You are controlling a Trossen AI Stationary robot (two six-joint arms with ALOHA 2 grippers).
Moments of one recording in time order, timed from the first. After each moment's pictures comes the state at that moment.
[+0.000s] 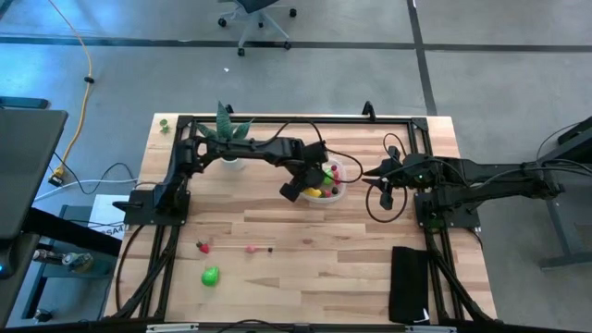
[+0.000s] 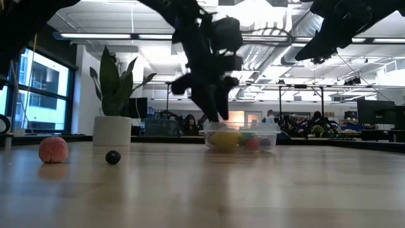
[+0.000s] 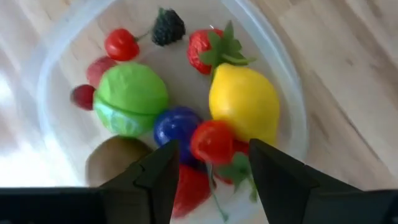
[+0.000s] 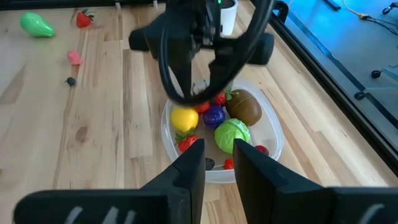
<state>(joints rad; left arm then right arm) 0.31 2.12 1.69 -0.78 0.07 0.84 -0.04 0.69 0.59 -0.43 0.18 0.04</state>
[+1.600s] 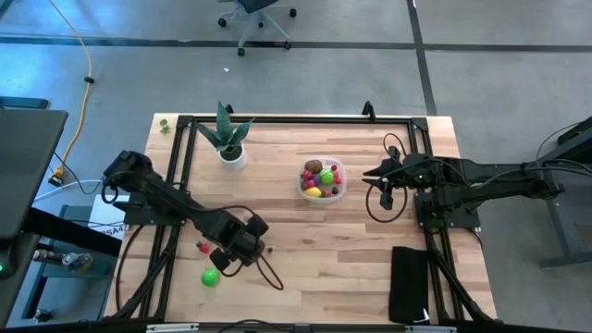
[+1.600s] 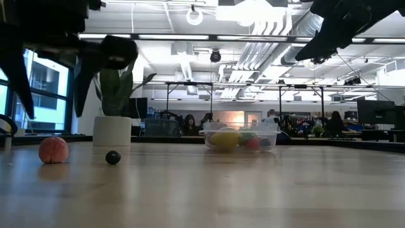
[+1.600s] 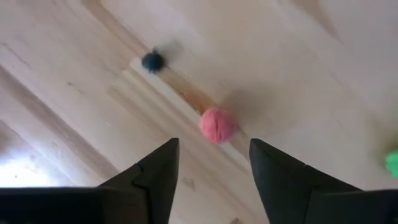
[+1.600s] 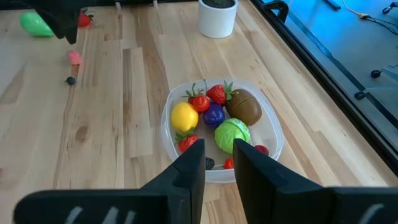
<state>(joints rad) -0.36 1.64 1.04 -0.79 -0.08 0.37 -0.04 0.69 0.59 -0.43 0.18 0.04</state>
